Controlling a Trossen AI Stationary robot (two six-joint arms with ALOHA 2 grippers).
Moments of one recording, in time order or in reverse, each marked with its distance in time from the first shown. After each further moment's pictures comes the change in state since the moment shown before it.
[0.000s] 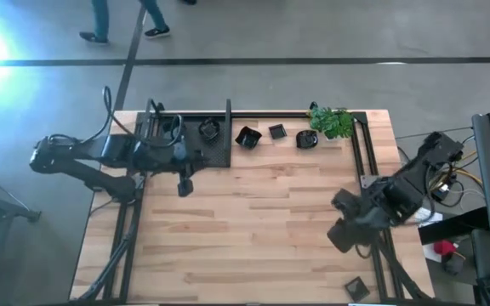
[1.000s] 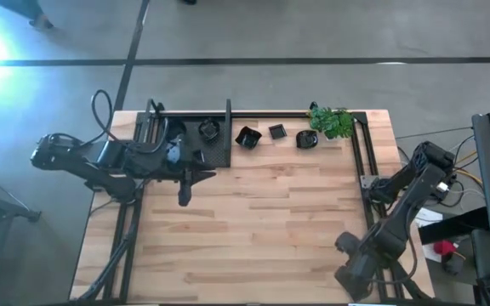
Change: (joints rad) left arm -0.112 0.000 0.001 0.204 -0.005 -0.157; right arm 0.215 0.193 -0.215 0.236 -0.383 0.268
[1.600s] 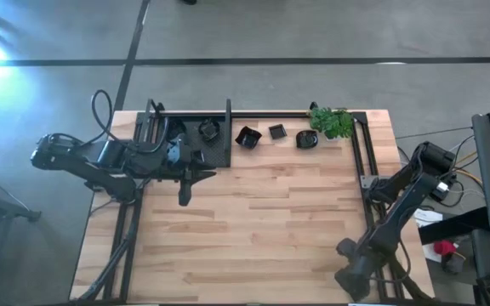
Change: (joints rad) left arm 0.000 0.000 0.000 0.003 0.000 0.025; right arm 0.066 0.000 -0.339 0.436 -0.099 0.175
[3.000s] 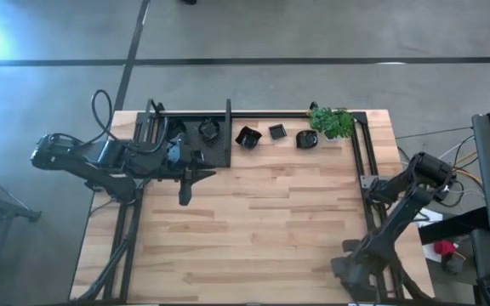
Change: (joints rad) left arm 0.000 0.000 0.000 0.002 -0.010 0.016; right arm 0.028 0.130 -0.012 0.089 0.070 -0.937
